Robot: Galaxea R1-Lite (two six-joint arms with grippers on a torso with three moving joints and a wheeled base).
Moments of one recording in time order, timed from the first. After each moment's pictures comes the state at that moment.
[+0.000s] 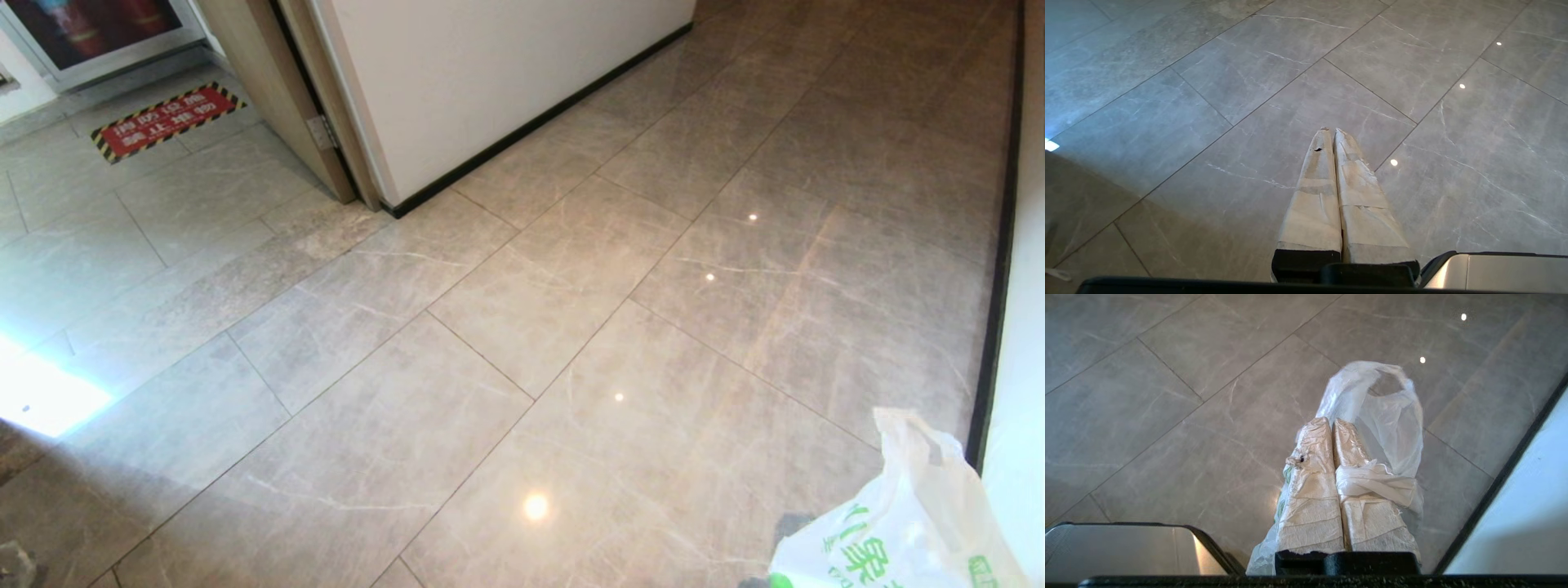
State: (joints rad) left arm 0.00 0.00 0.00 0.00 0.00 0.00; right arm 0.00 0.10 -0.22 0.16 0.00 -0.04
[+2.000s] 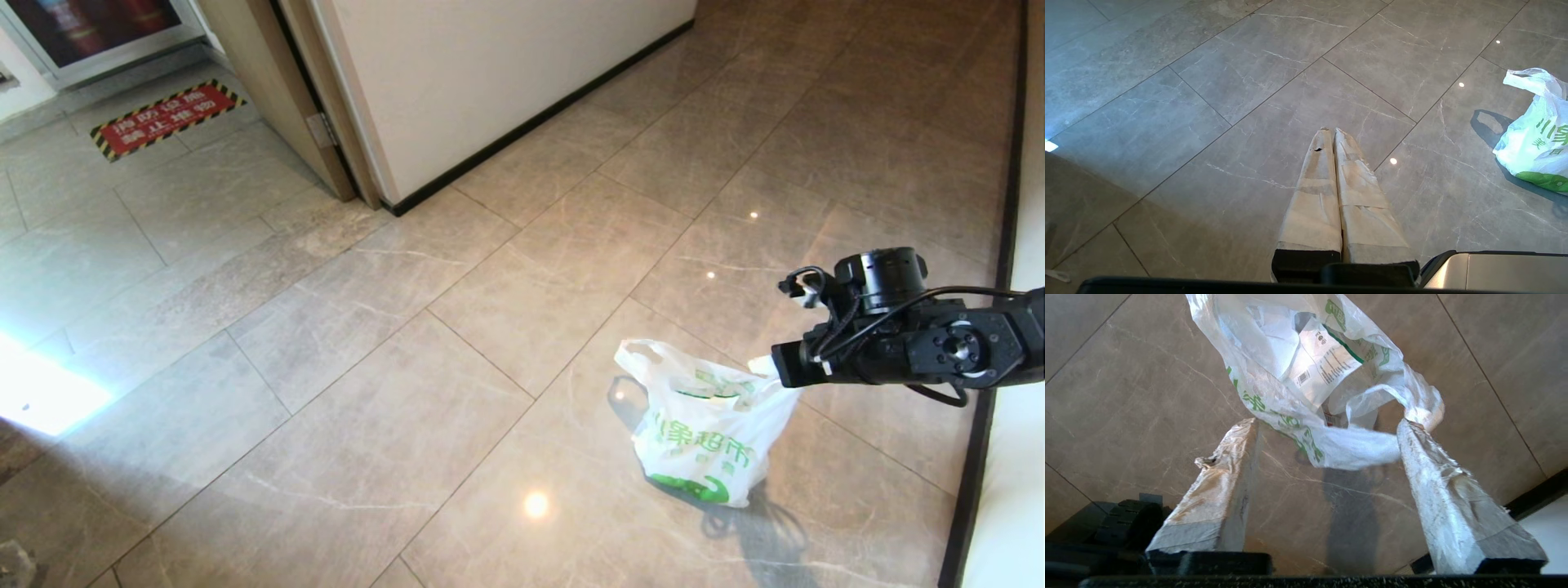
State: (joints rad) left arm 0.00 0.00 0.00 0.00 0.00 0.00; right arm 0.05 1.92 -1.00 -0.22 0.01 -0.14
